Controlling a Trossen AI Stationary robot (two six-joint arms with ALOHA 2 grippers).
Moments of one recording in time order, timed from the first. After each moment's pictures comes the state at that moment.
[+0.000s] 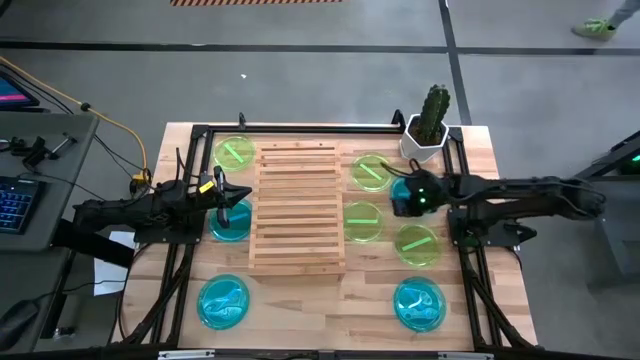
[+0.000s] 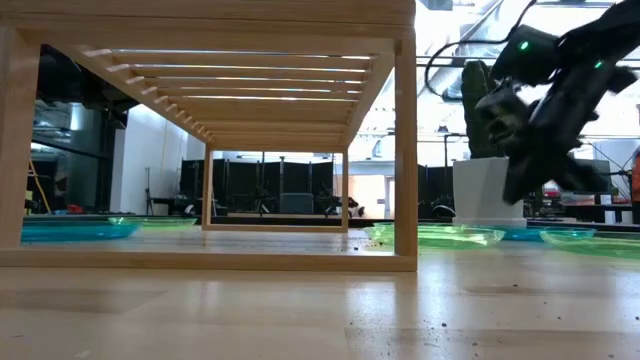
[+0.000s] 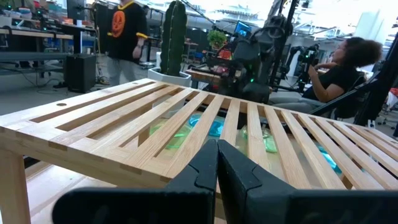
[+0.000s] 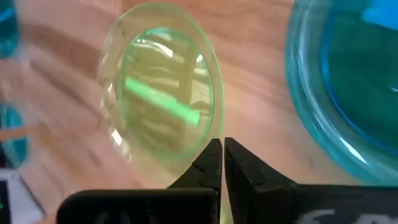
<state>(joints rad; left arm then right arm) 0.07 0.00 0.01 0.04 -0.19 -0.15 -0.27 0.93 0.39 -0.41 -0.20 1.08</state>
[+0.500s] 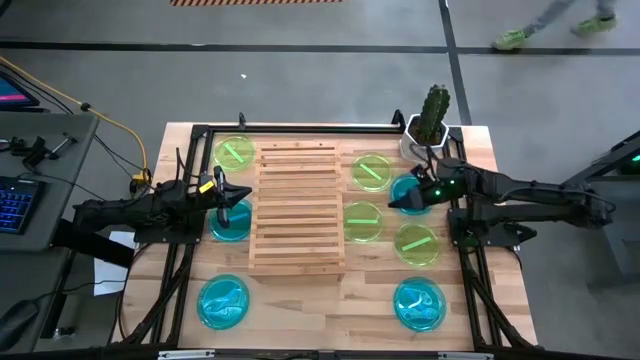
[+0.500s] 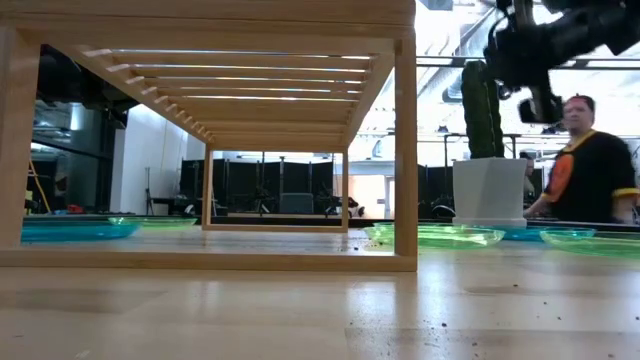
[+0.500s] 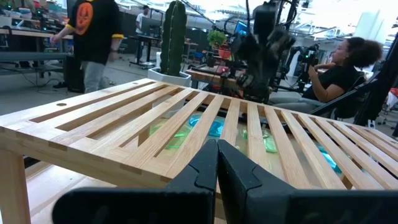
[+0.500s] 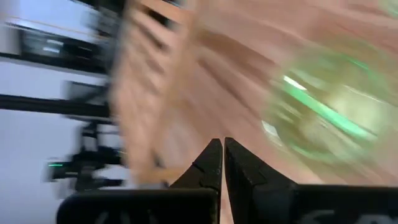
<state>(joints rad) 0.07 0.00 0.01 0.04 -0.19 -0.15 -0.22 0.68 0.50 -0.24 -0.32 1.09</state>
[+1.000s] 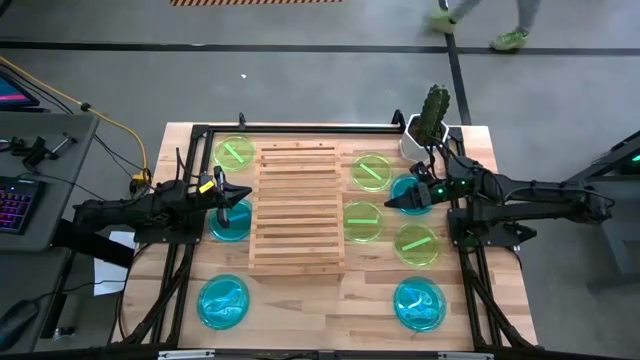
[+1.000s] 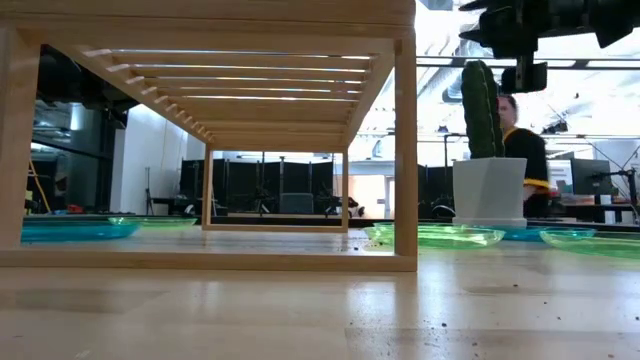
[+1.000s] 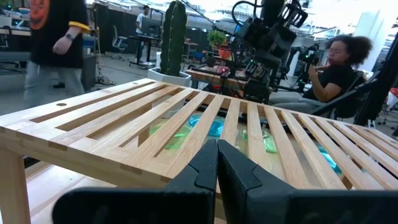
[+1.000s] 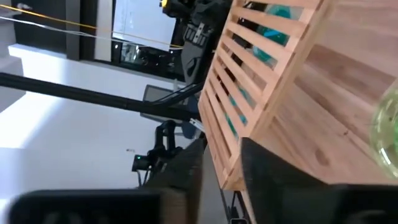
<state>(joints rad) 0.07 0.00 0.01 0.04 -0.19 -0.15 -0.15 0.68 0.50 0.01 -0.36 1.23</state>
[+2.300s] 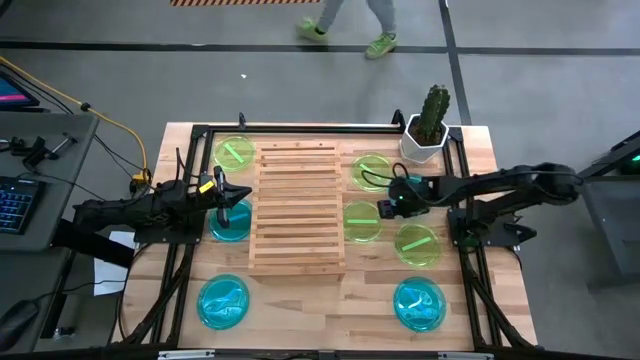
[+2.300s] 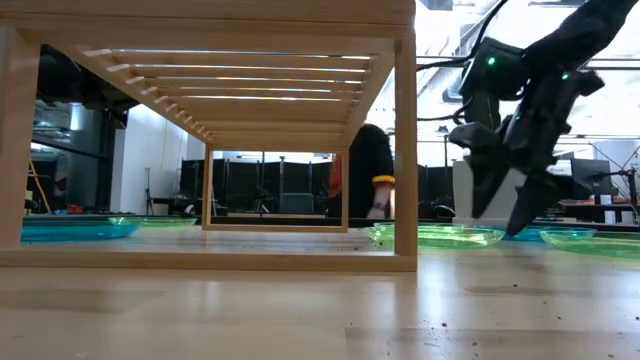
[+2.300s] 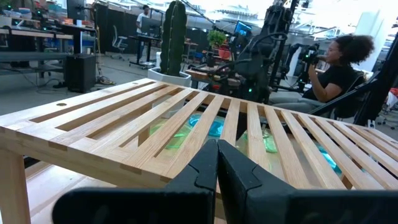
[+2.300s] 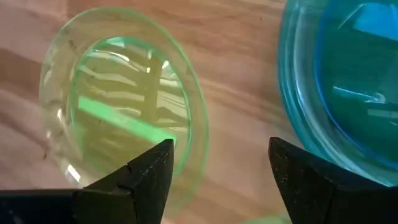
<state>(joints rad) 0.07 0.00 0.01 0.04 -0.19 -0.15 -0.18 1.26 0.49 -0.33 -0.04 1.17</state>
